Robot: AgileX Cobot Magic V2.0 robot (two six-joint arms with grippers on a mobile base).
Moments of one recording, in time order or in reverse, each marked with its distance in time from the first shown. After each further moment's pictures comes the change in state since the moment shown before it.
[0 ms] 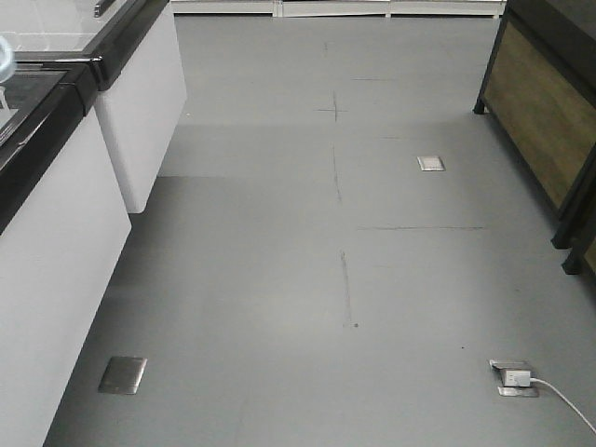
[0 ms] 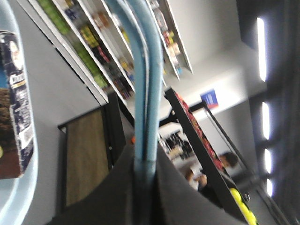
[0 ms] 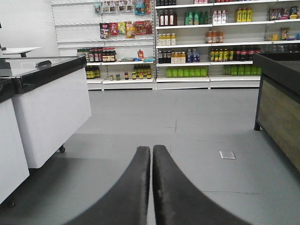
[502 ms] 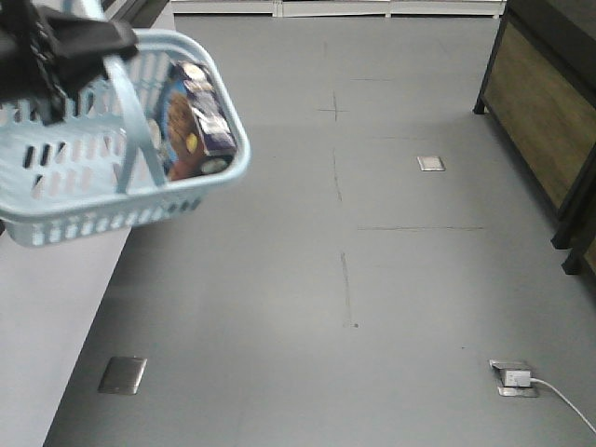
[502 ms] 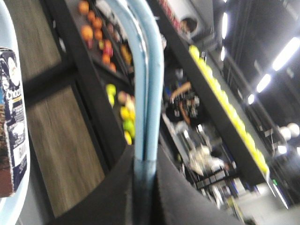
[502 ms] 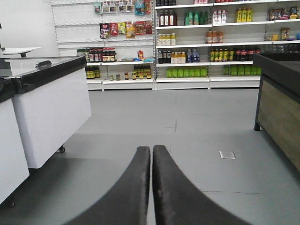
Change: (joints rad) left arm -0.543 -0.182 0.399 -0.008 -0.016 0.216; right arm 0.000 0.000 0.000 0.000 0.000 0.000
